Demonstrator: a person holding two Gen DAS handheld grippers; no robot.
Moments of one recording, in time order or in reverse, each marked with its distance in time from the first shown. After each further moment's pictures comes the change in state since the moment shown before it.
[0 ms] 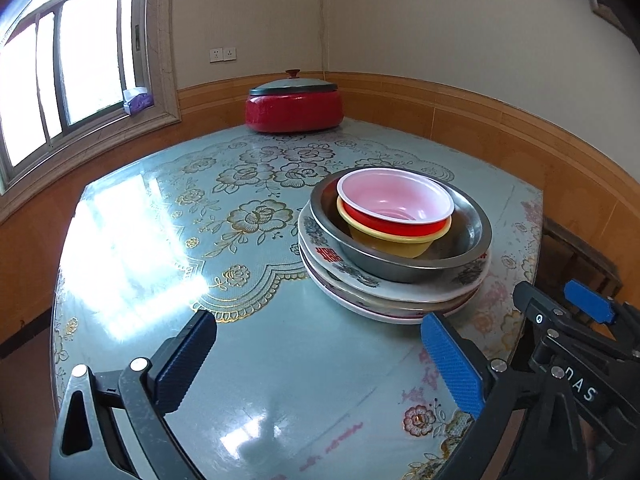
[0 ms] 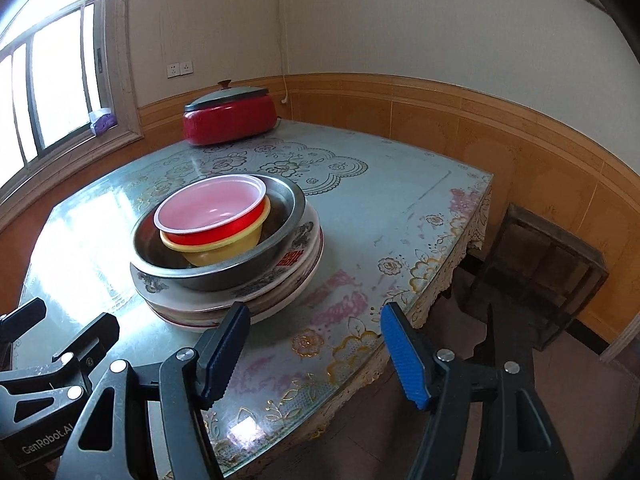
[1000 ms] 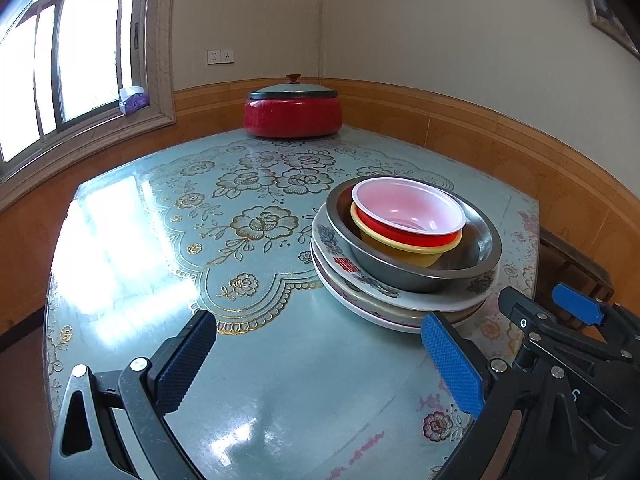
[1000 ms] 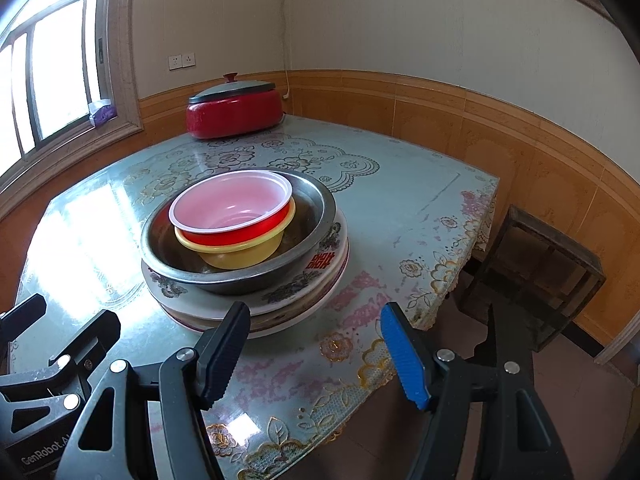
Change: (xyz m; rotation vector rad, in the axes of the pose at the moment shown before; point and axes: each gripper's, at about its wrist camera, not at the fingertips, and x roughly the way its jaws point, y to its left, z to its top) left arm 0.007 0.022 0.001 -0.019 -0.019 -0.036; right arm 0.006 0.030 0.002 -0.028 0.013 -0.018
